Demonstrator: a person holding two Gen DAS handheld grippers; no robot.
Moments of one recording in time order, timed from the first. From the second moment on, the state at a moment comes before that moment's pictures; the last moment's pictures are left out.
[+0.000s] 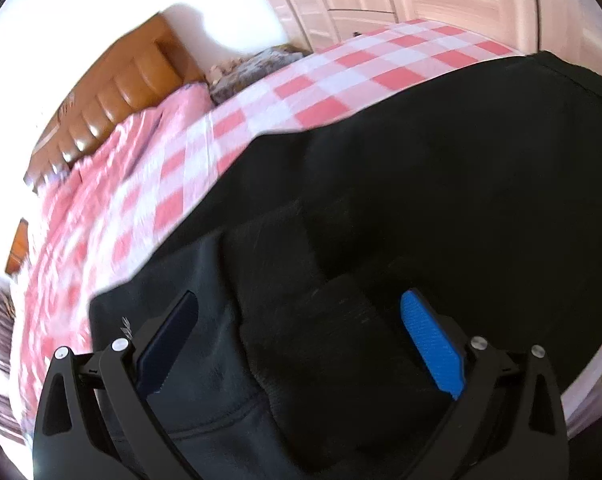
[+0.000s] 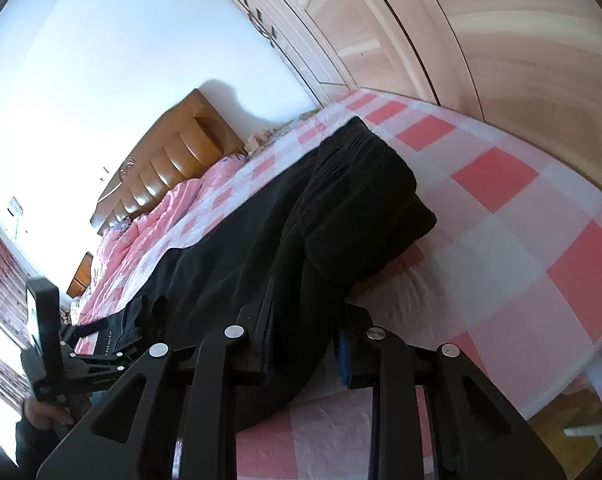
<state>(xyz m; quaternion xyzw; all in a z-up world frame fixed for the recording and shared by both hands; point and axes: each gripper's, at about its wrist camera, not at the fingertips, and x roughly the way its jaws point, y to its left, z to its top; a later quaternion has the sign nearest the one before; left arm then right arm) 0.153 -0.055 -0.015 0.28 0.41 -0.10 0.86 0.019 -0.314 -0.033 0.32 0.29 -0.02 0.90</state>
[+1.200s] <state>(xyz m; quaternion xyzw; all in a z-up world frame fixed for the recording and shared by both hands) 0.139 -0.399 -0.056 0.61 0.52 -0.24 0.55 0.024 -0.274 -0.015 0.16 0.26 -0.07 0.95</state>
